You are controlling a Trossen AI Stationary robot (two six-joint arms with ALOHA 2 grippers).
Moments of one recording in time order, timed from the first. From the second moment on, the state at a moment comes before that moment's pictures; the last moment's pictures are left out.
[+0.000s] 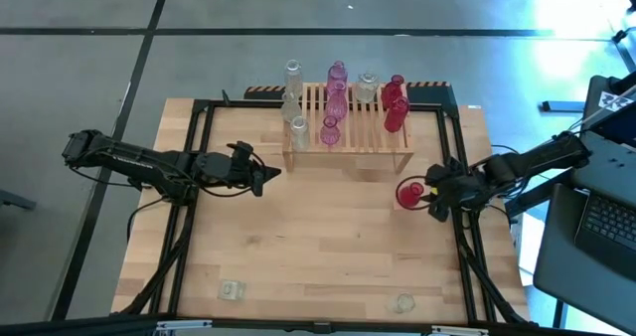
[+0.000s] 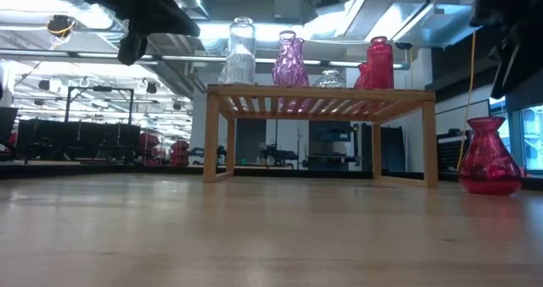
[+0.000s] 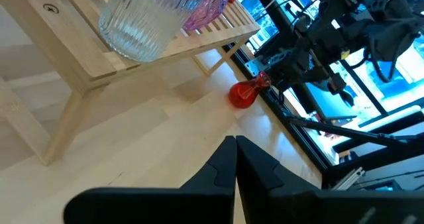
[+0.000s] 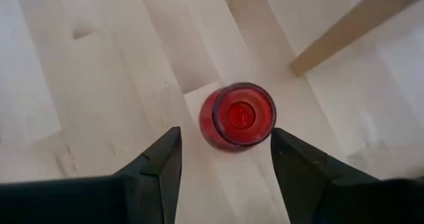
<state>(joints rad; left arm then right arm) -0.12 0.91 0.60 -0.06 -0.40 -0.93 0.37 0.75 0.74 -1.18 0.30 0.72</state>
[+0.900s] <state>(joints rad) -0.13 0.91 0.60 -0.07 -0.36 -0.90 0.31 0.91 0.68 -1.09 0.32 0.87</state>
